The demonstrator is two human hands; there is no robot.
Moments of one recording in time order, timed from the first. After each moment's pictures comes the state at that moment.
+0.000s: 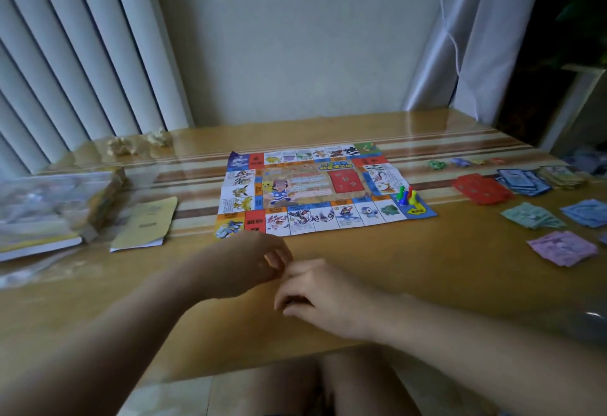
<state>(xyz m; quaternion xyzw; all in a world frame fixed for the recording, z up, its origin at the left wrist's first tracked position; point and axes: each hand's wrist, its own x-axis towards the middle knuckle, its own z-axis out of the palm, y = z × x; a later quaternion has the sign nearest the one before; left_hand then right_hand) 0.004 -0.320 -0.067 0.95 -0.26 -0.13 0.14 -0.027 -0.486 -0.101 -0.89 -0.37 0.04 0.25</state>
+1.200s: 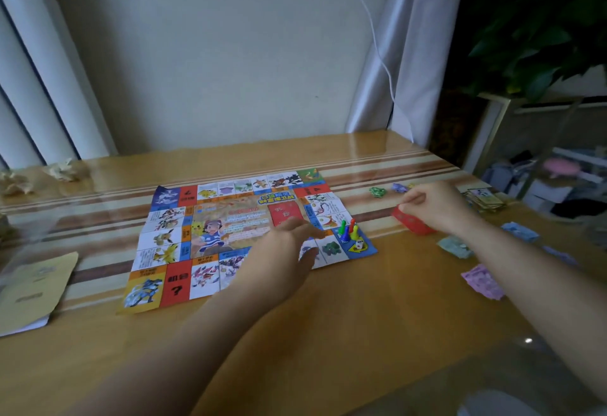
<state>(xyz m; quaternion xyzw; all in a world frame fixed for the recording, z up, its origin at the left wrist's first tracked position) 0.068 -0.451 -0.078 0.93 -0.29 0.05 0.24 0.079 -0.720 -0.053 -0.95 0.13 -0.12 0.24</state>
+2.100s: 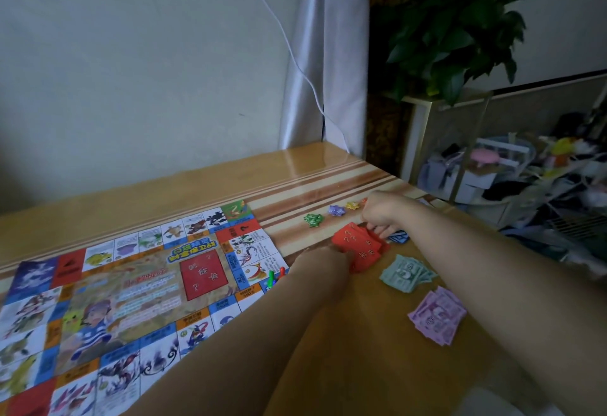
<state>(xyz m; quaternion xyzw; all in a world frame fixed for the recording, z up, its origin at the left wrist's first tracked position) 0.140 -0.645 -0.094 0.90 -0.42 -0.09 -0.04 0.155 -0.793 -0.055 -0.87 0.33 0.08 0.35</state>
